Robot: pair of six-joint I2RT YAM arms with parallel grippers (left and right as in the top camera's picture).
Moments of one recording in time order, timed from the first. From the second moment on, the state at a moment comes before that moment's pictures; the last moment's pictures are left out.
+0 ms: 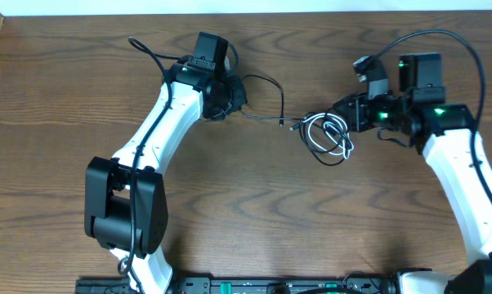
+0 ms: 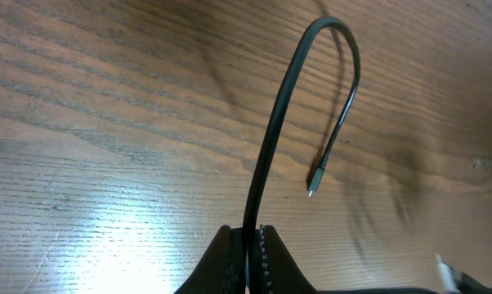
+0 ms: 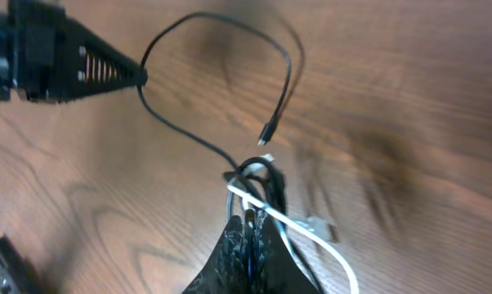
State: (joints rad) left arm -0.29 1.89 1.50 -0.76 0.25 -0.59; right arm 0.07 1.47 1.20 -0.65 -0.59 0.01
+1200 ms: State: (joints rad) left arm -0.29 1.89 1.50 -0.76 0.23 -0.58; right arm 0.23 1.71 1.23 -0.41 -0.62 -0.16
